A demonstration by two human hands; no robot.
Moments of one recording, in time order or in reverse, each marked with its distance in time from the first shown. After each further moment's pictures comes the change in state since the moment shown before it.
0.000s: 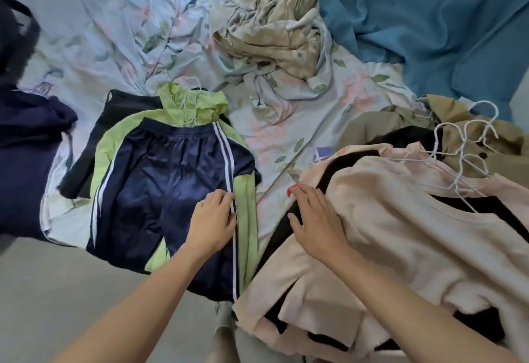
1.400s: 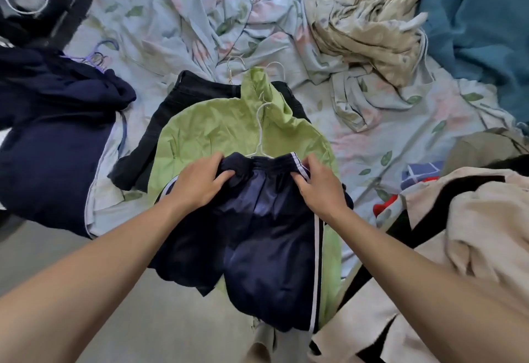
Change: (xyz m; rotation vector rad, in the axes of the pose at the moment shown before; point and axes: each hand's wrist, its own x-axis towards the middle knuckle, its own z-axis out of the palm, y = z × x) left_hand 0.050 -0.273 -0.053 -0.246 0.026 -0.069; right_hand 0.174 -0.181 0.119 0.210 0.010 0.198
